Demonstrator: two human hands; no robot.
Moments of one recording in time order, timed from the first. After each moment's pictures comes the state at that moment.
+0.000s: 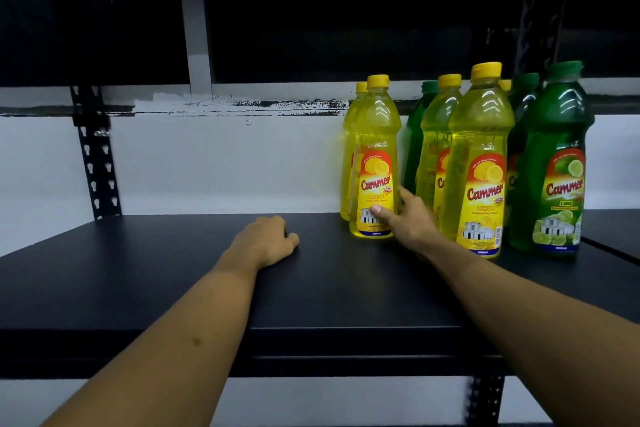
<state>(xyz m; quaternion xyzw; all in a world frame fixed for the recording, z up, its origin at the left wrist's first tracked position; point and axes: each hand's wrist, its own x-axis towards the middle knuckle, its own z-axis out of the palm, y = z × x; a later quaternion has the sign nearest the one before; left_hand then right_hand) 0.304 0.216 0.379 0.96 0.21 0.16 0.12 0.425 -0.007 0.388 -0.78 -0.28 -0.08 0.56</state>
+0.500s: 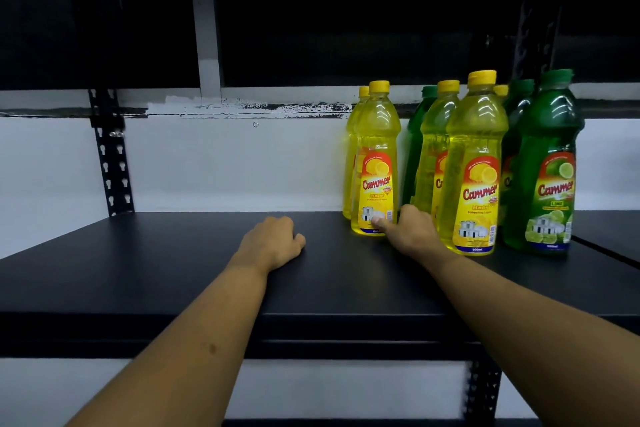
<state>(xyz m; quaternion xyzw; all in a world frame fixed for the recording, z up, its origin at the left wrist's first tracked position) 0.284 0.189 0.380 0.96 0.21 0.18 0.08 0.409 -0.014 0.384 -0.89 -0.20 -0.09 0.39</state>
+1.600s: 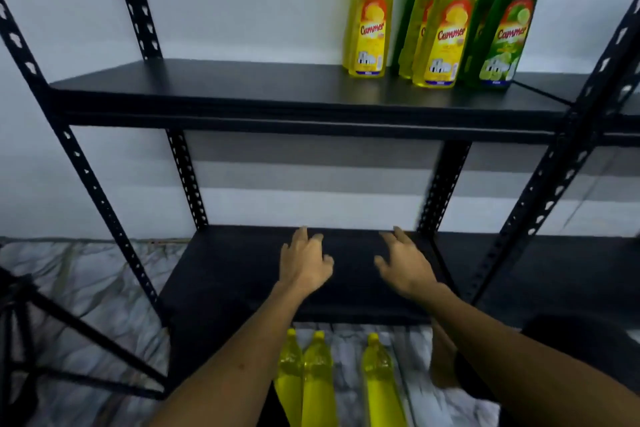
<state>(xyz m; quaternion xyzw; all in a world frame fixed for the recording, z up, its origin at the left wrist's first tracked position) 0.071 -0.002 0.144 0.95 0.24 0.05 0.19 0.173 -0.171 0.138 -0.94 -0.28 0.05 0.18</state>
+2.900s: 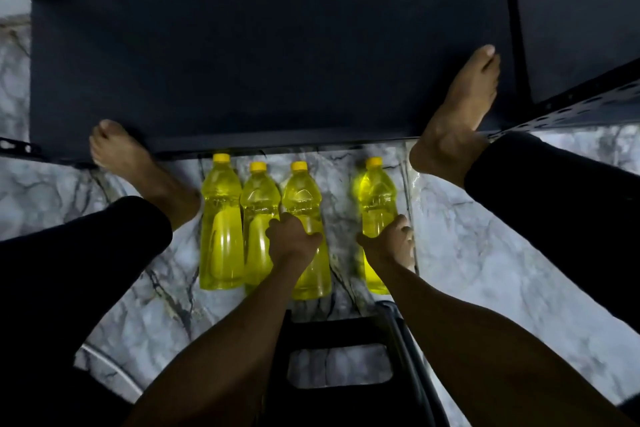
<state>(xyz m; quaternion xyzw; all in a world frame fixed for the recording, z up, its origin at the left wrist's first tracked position) 0.084 -0.037 -0.181 0.78 0.48 -0.30 0.26 0.143 -0.184 -0.208 -0.90 0.18 0.37 0.15</state>
